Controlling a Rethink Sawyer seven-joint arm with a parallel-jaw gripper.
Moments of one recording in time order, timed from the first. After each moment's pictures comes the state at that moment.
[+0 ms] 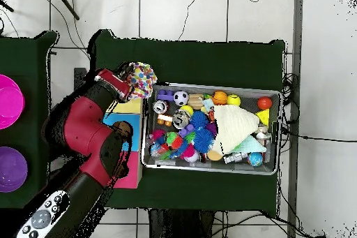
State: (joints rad) arm 0.68 -0.04 -0.95 1.38 0.92 -0.02 2.19
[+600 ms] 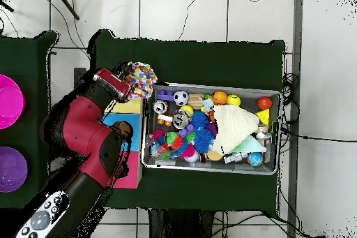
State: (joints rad) arm 0.68 -0.05 -0.94 1.38 0.92 -0.02 2.19
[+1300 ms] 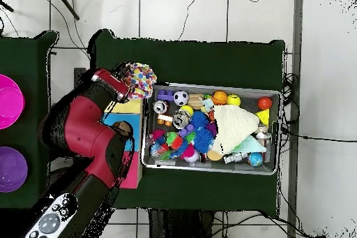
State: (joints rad) arm 0.65 -0.15 -0.84 1.42 0.89 -0.02 2.19
